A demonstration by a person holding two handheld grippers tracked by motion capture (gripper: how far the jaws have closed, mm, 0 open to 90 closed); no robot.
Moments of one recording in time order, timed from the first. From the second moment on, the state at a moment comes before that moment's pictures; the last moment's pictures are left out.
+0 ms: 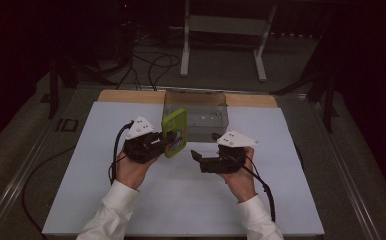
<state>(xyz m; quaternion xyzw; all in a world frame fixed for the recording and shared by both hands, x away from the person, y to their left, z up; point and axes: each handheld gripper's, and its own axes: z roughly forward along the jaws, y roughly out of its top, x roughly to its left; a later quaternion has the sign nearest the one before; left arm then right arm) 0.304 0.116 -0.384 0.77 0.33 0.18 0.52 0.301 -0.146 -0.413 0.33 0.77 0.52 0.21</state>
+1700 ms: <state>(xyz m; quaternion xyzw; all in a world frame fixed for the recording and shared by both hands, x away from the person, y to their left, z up) 0.307 0.132 -0.378 0.80 0.23 0.10 0.54 0.314 -0.159 -0.393 0.29 0.77 0.56 0.14</state>
